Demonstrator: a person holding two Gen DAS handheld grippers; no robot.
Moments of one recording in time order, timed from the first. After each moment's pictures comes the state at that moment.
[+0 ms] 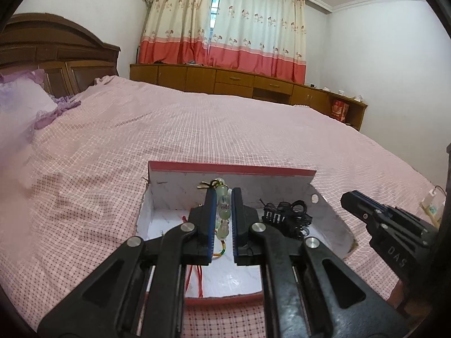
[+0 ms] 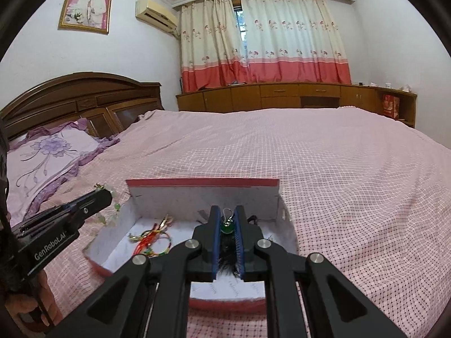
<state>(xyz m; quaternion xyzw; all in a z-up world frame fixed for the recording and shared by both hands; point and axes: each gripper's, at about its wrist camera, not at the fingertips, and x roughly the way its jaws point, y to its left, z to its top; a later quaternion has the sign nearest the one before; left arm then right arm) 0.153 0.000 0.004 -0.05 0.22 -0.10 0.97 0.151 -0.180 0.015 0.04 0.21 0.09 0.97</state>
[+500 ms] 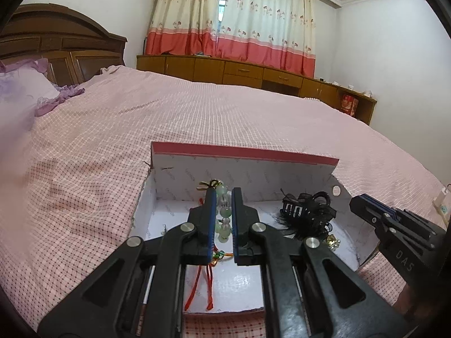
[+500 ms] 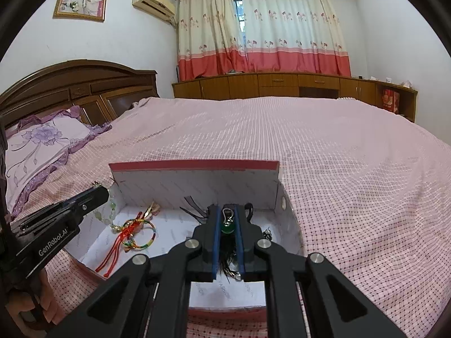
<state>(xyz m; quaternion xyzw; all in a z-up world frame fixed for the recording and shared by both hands) 0.172 0.001 -0.021 -0.05 0.23 -0.08 0.97 0.178 -0.178 -0.012 0.03 0.24 0.08 0.97</state>
